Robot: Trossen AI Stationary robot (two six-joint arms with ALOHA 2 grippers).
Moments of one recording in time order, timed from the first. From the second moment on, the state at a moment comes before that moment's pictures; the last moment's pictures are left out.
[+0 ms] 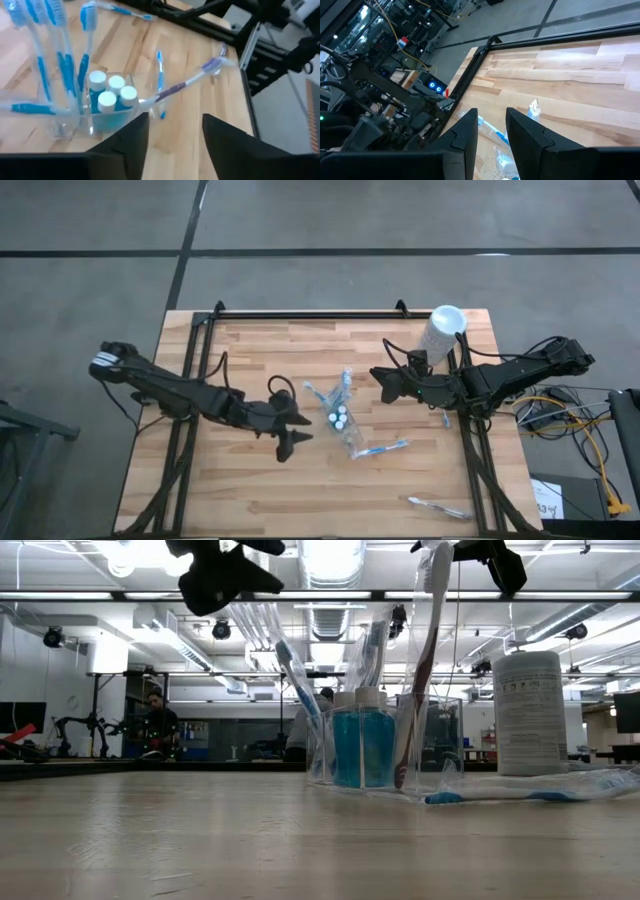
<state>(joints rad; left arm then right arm) -0.33 1.33 0.93 -0.09 -0.24 -0.54 0.30 1.10 0.93 -0.28 0.78 1.15</state>
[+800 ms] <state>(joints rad) -0.45 0.68 0.59 0.01 -0.51 -0.07 0.30 1.10 0.93 -0.28 0.78 1.15</state>
